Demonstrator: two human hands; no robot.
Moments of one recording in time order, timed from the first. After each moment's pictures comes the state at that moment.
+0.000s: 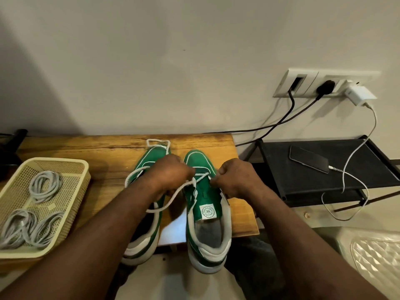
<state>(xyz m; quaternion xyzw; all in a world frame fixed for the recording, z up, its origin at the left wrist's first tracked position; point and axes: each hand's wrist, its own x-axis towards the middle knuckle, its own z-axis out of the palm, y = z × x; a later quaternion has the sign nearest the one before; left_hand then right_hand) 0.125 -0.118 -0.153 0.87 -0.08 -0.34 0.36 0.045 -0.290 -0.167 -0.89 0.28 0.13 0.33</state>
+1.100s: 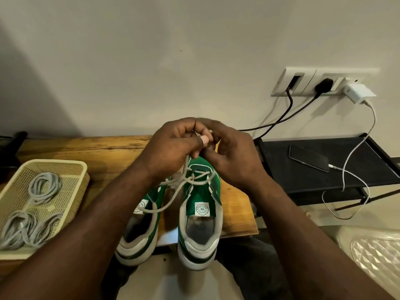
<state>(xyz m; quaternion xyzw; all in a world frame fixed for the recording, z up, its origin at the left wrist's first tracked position) 0.122 -0.119 -0.100 0.72 -0.29 -0.21 0.59 0.048 -0.283 -0.125 -0.91 0.01 -0.20 0.36</state>
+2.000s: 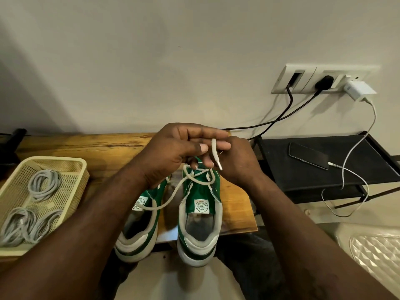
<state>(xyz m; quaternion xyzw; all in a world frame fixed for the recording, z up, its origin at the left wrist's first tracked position) 0.118 -0.114 -0.104 0.64 -0.31 -0.32 0.63 0.052 -0.292 -0.144 -0.95 0.12 -0.08 0.29</state>
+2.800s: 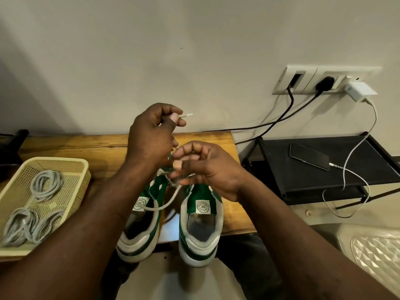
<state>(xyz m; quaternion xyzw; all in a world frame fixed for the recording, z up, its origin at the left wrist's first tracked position) 0.137 -0.113 -0.113 0.78 -0.12 -0.02 0.61 0.047 -0.250 -0.127 -0.68 0.12 0.12 0.71</state>
